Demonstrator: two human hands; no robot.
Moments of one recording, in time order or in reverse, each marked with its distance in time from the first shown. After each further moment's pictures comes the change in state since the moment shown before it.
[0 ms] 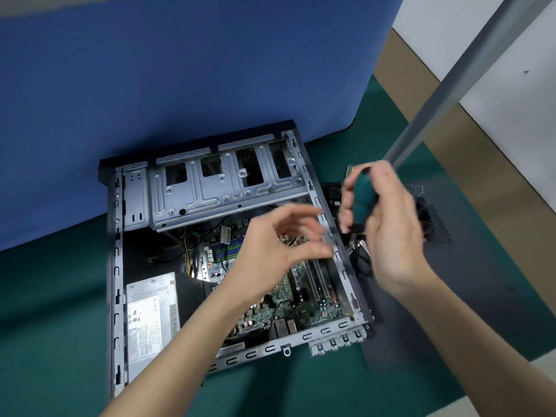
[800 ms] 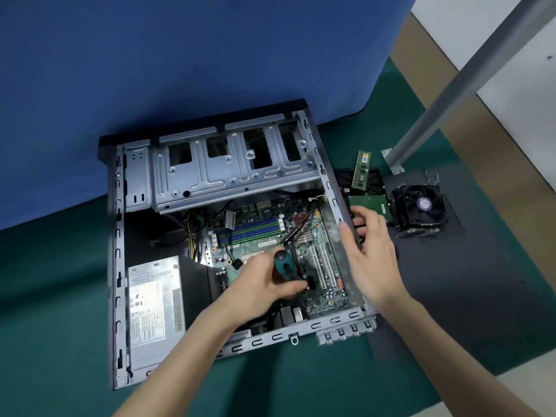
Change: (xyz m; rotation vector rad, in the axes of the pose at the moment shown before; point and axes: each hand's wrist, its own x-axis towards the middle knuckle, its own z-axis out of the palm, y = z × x) left_hand -0.040 -0.074 -0.011 0.219 -0.143 -0.366; right_hand -0.028 0.095 -0.026 -0.838 0.046 0.176
